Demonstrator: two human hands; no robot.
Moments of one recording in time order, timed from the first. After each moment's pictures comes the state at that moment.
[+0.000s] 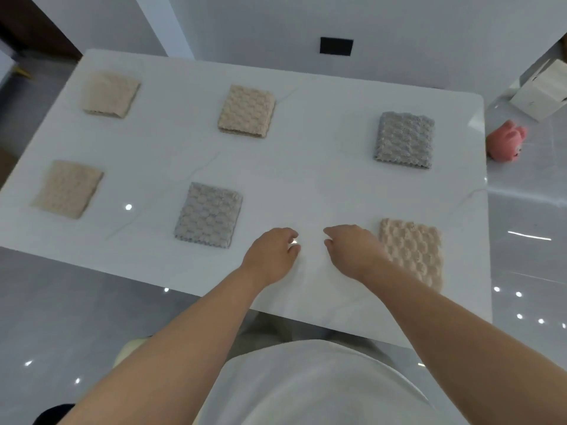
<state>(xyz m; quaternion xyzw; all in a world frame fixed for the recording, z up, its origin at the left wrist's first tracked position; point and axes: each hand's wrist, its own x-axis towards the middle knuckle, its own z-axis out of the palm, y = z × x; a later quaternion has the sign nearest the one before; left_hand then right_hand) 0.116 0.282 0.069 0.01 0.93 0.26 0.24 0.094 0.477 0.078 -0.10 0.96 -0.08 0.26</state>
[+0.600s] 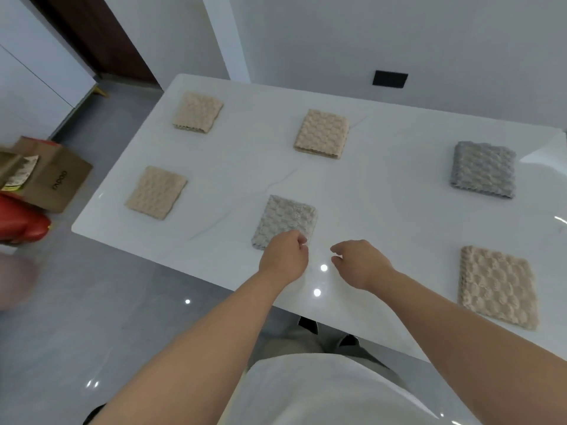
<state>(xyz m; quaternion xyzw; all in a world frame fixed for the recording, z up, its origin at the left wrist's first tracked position) 0.121 0.143 0.087 -0.13 0.92 0.31 0.18 0.095 0.325 0.073 -0.10 0.93 -0.15 0.31</state>
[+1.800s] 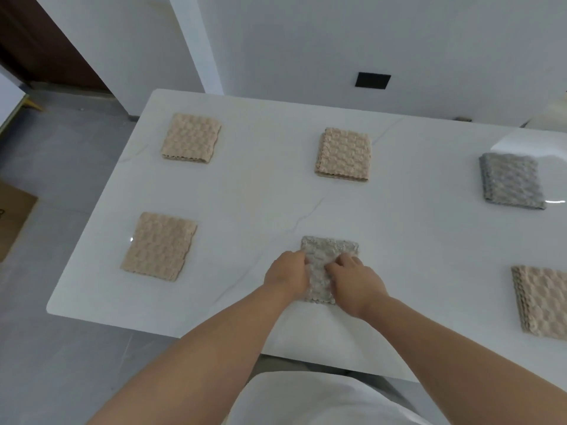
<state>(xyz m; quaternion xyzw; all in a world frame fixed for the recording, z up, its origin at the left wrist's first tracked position) 0.023 0.007 0.026 -0.01 0.93 0.23 0.29 0.047 0.175 0.041 -0.11 0.95 -0.05 0.29</state>
